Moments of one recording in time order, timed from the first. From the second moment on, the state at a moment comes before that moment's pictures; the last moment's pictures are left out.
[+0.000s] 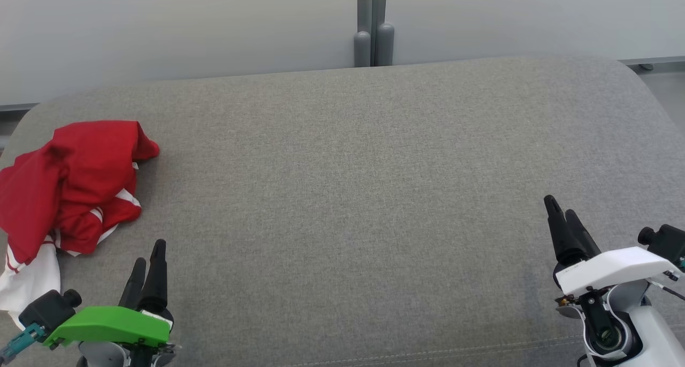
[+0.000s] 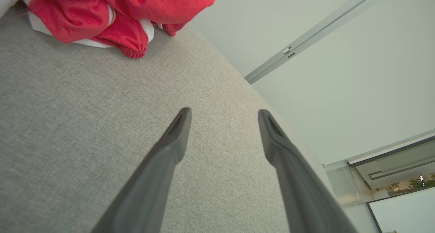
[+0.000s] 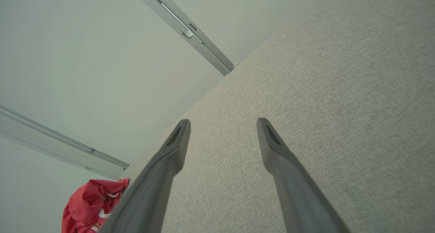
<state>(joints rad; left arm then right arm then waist) -0.03 0.08 -0.04 0.28 -1.04 -0.10 -0.06 -0.03 -0.15 0.11 0.23 0.92 0.04 -0.06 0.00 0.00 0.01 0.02</state>
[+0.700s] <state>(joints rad) -0.03 0.08 -0.06 0.26 -0.71 -0.09 -0.13 -0.03 -0.18 0.17 0.22 0.64 0.00 -0.13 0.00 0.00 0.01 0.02</state>
